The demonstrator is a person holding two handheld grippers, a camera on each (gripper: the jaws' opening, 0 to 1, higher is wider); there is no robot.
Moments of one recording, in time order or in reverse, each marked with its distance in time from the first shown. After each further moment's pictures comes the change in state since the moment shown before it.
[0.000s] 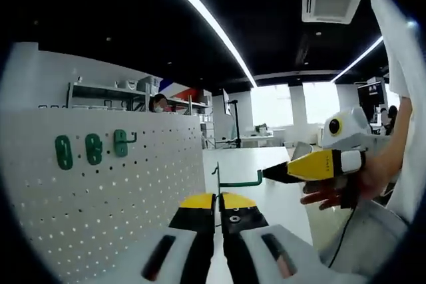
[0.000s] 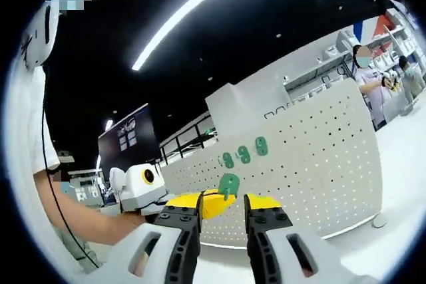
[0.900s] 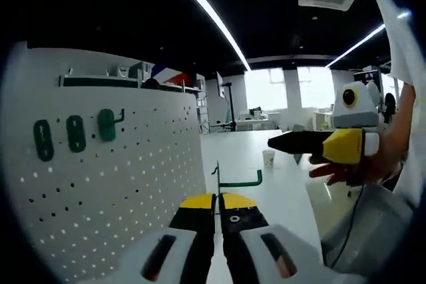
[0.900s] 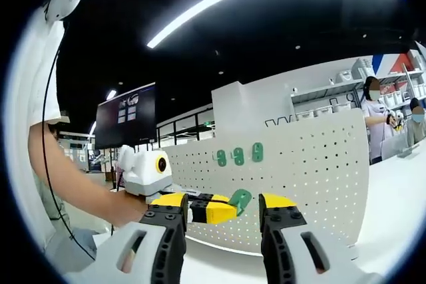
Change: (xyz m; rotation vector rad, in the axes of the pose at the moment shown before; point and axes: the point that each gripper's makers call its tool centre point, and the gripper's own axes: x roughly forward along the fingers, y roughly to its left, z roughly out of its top) left arm 0.016 0.008 -0.016 0.017 0.066 -0.031; right arm 0.000 -0.001 0.005 -0.302 0.031 0.003
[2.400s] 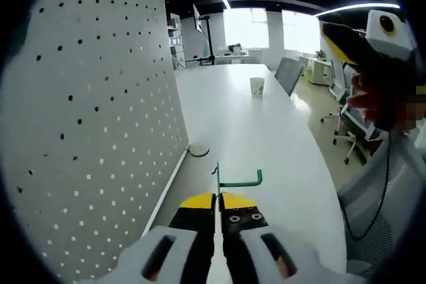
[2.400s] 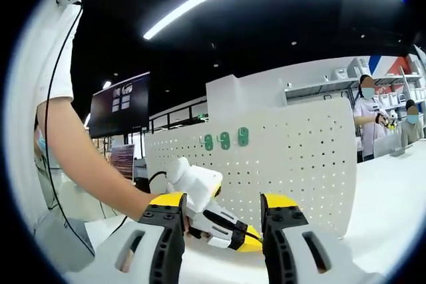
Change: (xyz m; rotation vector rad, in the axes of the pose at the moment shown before) left arm 0.078 -0.005 -0.126 0.061 0.457 -0.144; right arm -0.016 -0.025 -0.027 -0.027 0.044 -0.045
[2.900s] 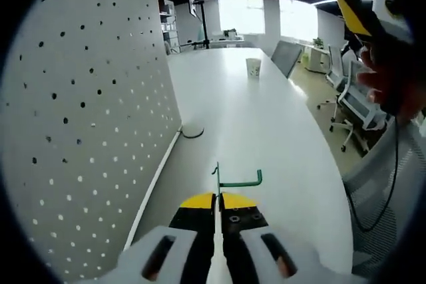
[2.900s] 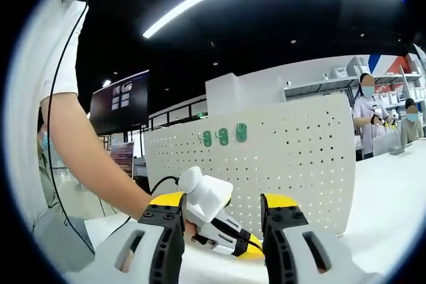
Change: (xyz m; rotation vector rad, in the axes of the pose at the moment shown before) left arm 0.023 -0.002 -0.028 0.012 0.106 -0.029; right arm -0.003 -0.002 -0.007 -0.002 0.010 -0.001
